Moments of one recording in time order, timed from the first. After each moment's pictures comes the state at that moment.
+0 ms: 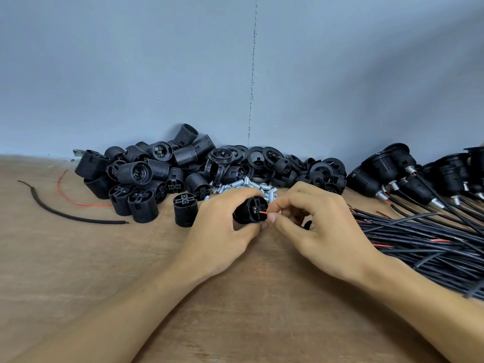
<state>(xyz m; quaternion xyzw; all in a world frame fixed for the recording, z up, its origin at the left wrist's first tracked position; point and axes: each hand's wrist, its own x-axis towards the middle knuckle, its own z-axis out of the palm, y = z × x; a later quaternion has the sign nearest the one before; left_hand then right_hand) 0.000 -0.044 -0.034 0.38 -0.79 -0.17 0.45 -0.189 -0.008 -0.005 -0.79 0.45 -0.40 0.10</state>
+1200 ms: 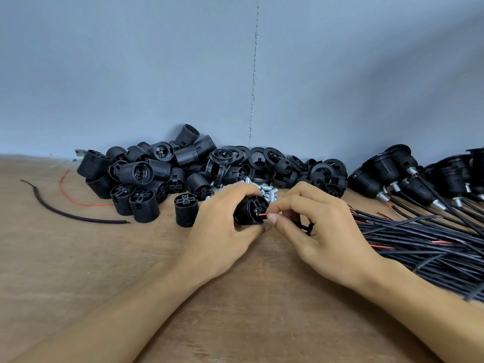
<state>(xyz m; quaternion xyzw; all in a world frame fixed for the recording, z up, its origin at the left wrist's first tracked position) -0.001 -0.043 -0.038 0.38 -0.77 -0.12 0.50 -0.193 -0.014 -0.016 -0.81 0.40 -0.42 0.01</state>
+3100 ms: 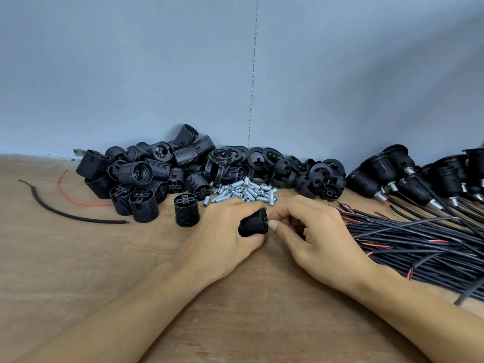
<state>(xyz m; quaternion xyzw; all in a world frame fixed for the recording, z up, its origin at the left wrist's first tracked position) -0.003 -0.048 -0.042 0.38 -0.83 -0.06 0.41 -0.192 -0.012 -0.026 -0.80 0.45 -0.39 0.05</state>
